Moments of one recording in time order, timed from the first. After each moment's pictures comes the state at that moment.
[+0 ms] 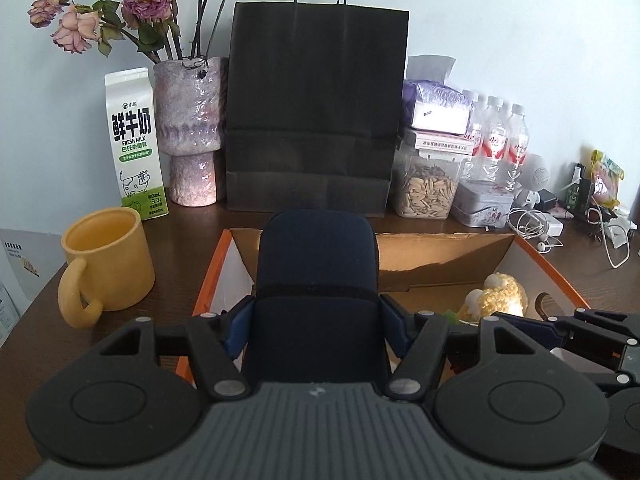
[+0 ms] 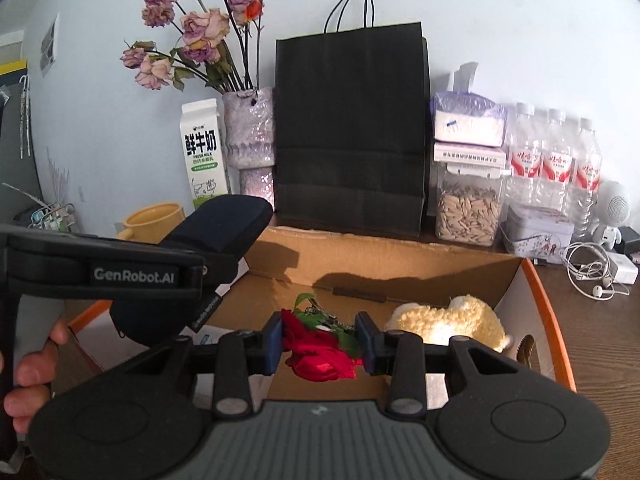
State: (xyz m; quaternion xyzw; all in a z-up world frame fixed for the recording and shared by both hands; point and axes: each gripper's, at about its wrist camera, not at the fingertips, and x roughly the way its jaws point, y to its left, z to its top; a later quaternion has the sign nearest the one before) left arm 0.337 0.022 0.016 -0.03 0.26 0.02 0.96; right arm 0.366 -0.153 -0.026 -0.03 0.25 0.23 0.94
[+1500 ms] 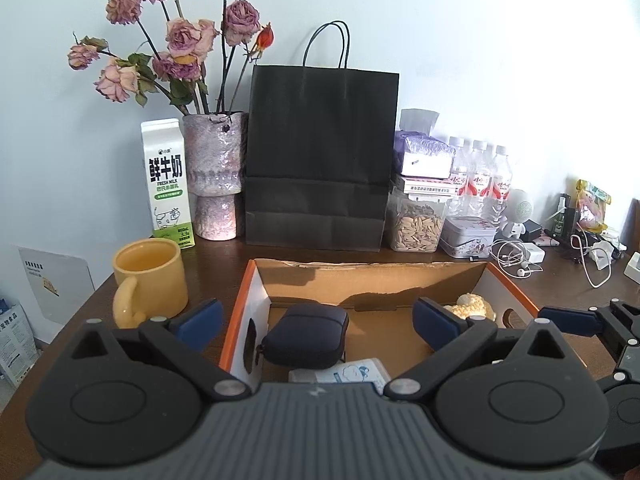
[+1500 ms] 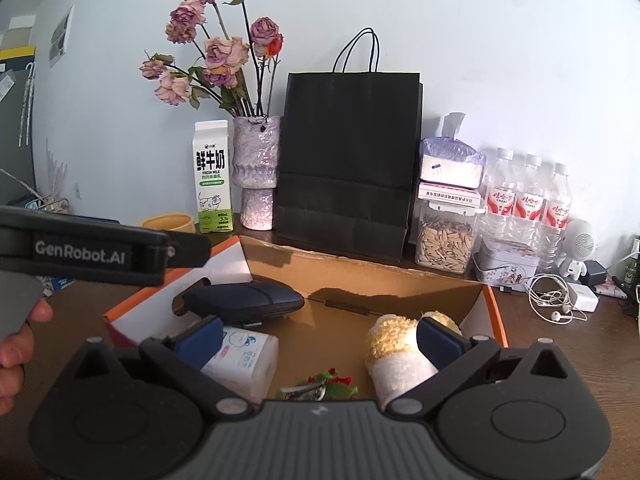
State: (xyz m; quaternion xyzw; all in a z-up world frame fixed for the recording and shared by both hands) left arm 0.258 0.016 0.055 -0.03 0.21 0.03 0.98; right arm 0.297 -0.160 0.008 -0.06 0.20 0.21 0.95
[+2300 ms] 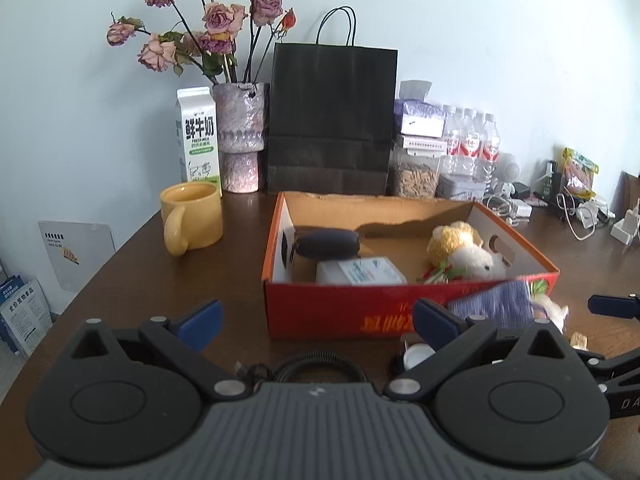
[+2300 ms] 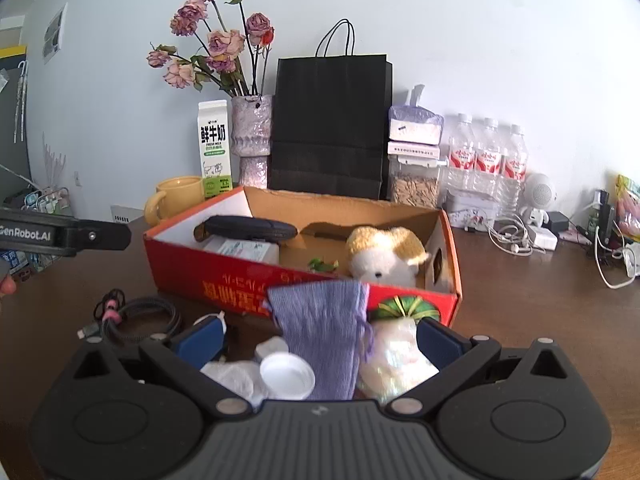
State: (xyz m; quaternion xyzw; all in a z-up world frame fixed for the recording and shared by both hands) left arm 0.152 0.027 0.027 -0.03 0.24 0.04 0.97; right arm 0.193 -0.214 -0.020 -0.05 0.24 0.19 0.95
